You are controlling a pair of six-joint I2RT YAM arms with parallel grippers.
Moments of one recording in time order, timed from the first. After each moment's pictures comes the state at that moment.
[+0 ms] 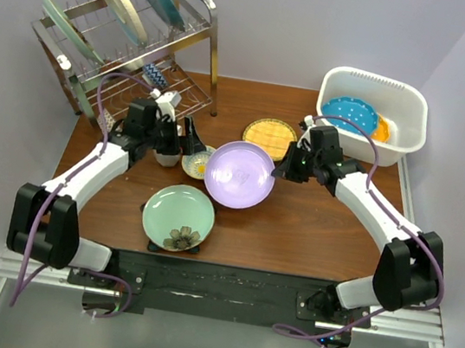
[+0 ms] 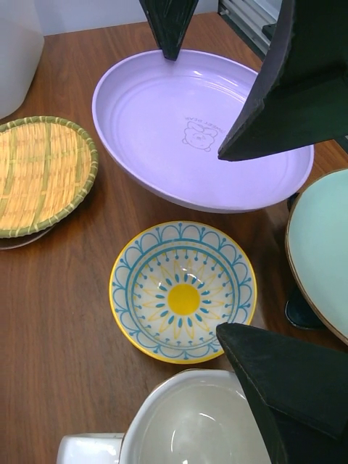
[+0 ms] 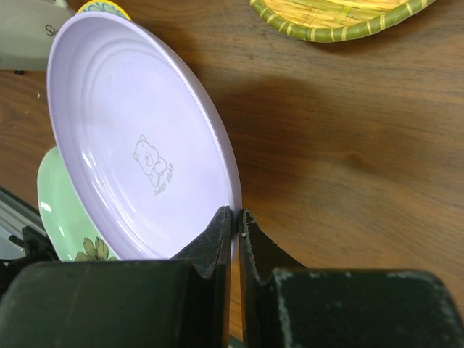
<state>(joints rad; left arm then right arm) -0.21 1.38 0.94 -0.19 0.42 -0.42 0.38 1.44 1.06 -0.43 -0.27 0.48</state>
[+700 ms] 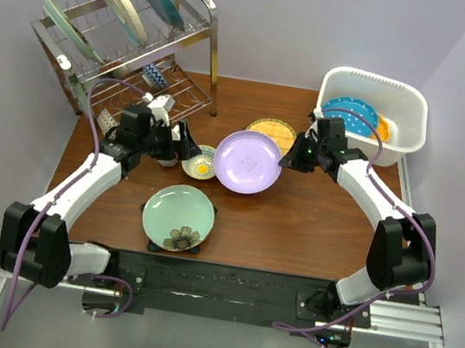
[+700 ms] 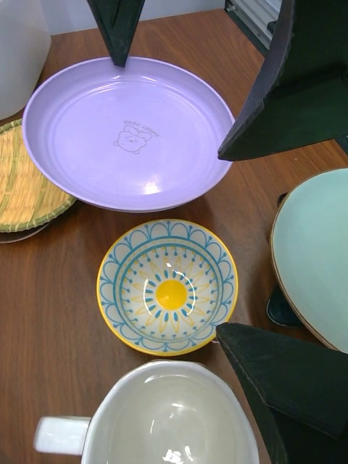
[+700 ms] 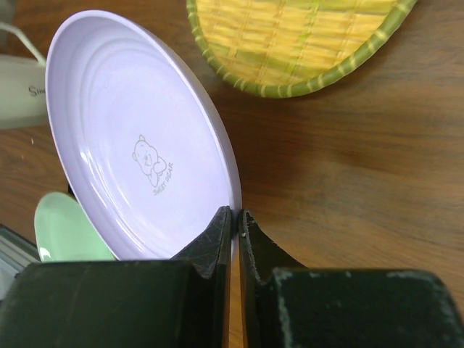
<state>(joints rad) -0.21 1.25 0.87 -0.21 0.37 -0.43 0.30 1.57 1.15 -0.41 -0.28 0.48</state>
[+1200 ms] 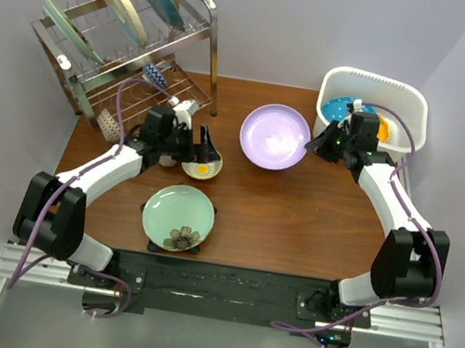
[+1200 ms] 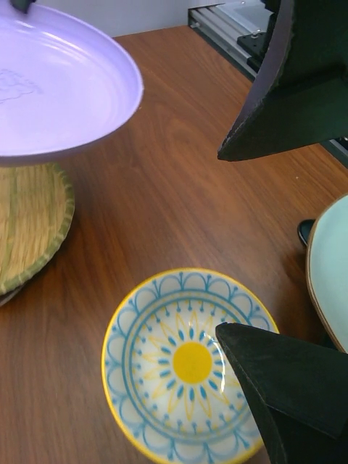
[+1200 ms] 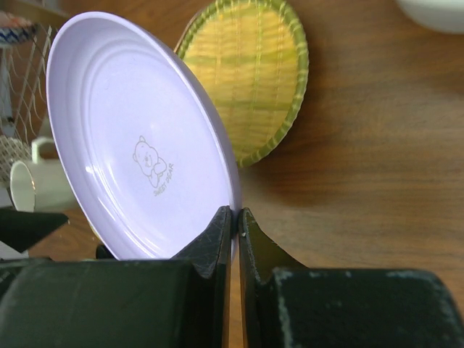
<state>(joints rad) -0.32 1.44 0.92 -0.10 0.42 -0.46 0.12 1.49 1.15 -0.32 -0.27 0.54</state>
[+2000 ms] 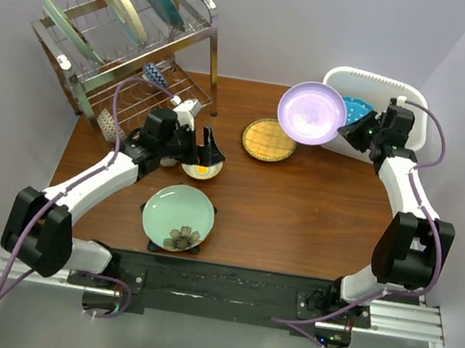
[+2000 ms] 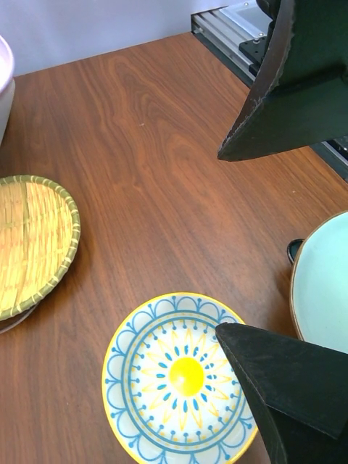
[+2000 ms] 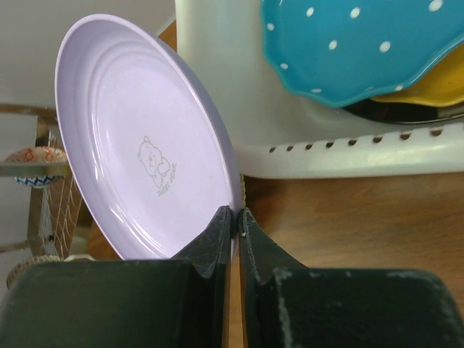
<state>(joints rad) -0.40 1.33 0.91 -0.12 0.35 -0.48 -0.10 1.58 1.23 -0.20 -0.26 0.66</state>
